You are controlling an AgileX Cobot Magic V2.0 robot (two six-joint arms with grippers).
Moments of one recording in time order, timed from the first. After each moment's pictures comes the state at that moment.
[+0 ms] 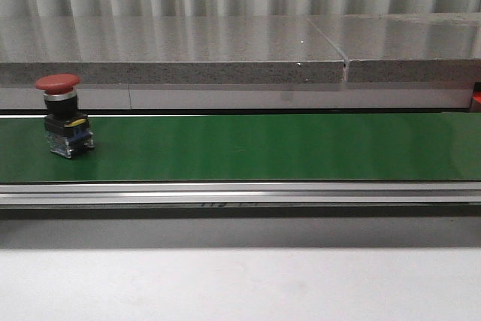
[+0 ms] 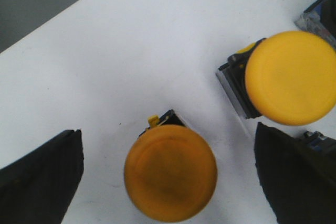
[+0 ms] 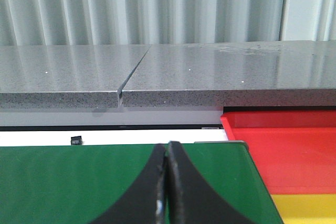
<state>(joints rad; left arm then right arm) 0.51 1.64 -0.92 0.30 0.56 -0.65 -0.03 -0.02 0.03 0.03 -0.02 0.07</state>
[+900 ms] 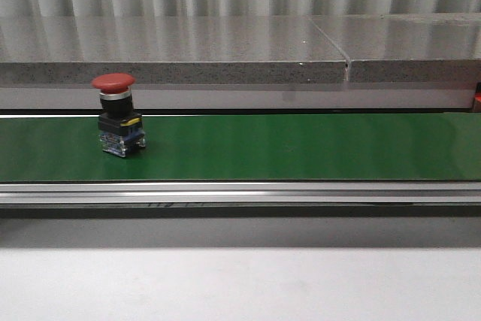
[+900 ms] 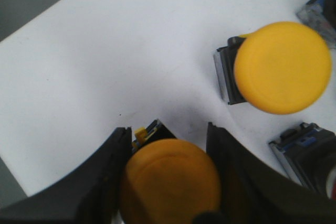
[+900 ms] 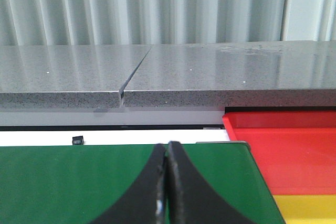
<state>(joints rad) 0.51 1.62 -0.96 0.24 0.64 -0.60 -0.03 -0.02 0.03 0.03 -0.02 0.08</state>
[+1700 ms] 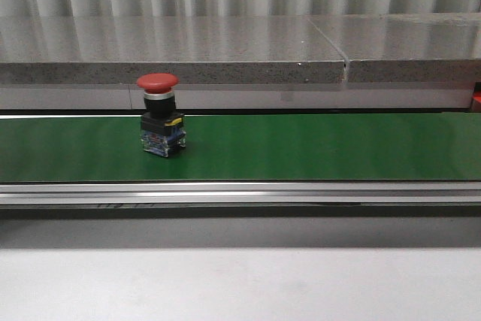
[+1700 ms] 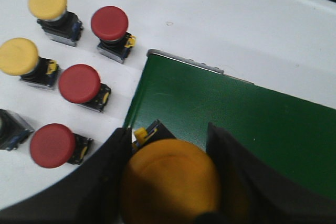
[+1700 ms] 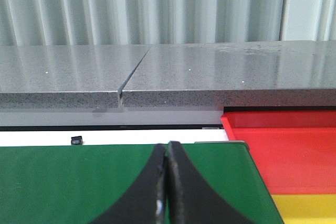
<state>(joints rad) 0.09 1.37 -1.09 0.03 0.73 -0.23 -0.03 -0.02 0.03 0.03 -0.02 0.08</state>
